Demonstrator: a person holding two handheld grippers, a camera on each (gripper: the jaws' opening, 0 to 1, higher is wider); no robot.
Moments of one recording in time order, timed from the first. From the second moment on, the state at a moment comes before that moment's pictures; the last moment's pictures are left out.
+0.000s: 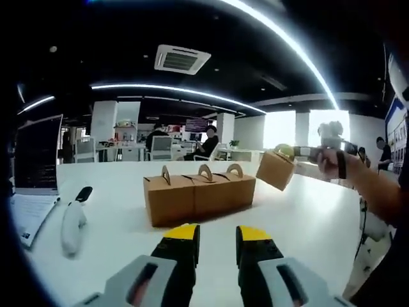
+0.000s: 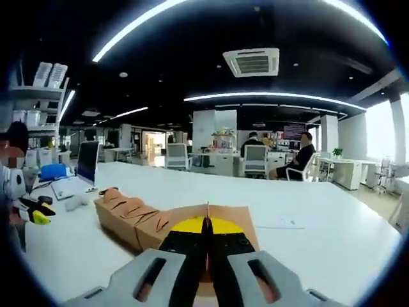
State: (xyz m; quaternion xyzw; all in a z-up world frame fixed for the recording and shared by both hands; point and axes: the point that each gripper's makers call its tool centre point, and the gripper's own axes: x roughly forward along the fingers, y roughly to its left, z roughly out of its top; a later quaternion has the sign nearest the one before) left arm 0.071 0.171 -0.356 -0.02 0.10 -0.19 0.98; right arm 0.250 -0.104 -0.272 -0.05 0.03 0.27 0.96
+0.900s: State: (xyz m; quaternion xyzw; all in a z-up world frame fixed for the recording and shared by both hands) left arm 0.069 0.155 -0.356 -0.03 0.11 -0.20 0.97; right arm 0.220 -0.068 -0.271 -0.04 0.02 0.35 0.94
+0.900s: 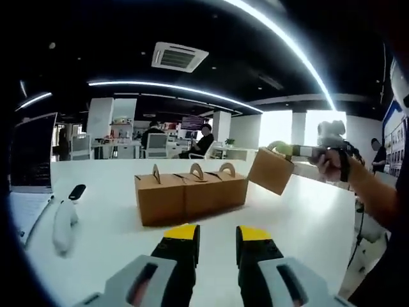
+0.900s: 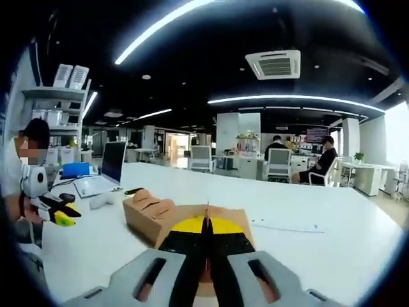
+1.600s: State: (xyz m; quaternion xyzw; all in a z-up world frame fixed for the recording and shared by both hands) left arm 0.064 0.139 -0.360 -0.02 0.11 -0.22 0.97; right arm 0.190 -0.014 -0.286 -0.07 0.04 0.44 0.89
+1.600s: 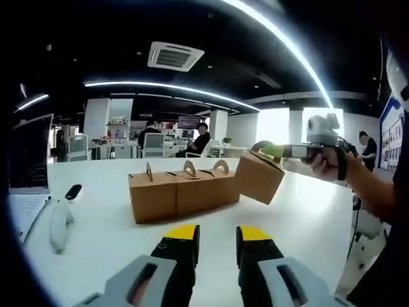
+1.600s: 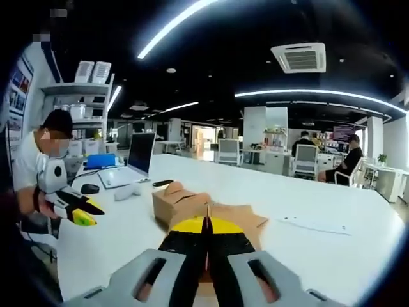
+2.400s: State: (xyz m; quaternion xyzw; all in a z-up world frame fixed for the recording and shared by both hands) left arm 0.064 0.137 -0.366 -0.04 0.12 -0.22 0.97; right arm 0.163 0.020 -0.308 -0.08 0.07 0.51 0.86
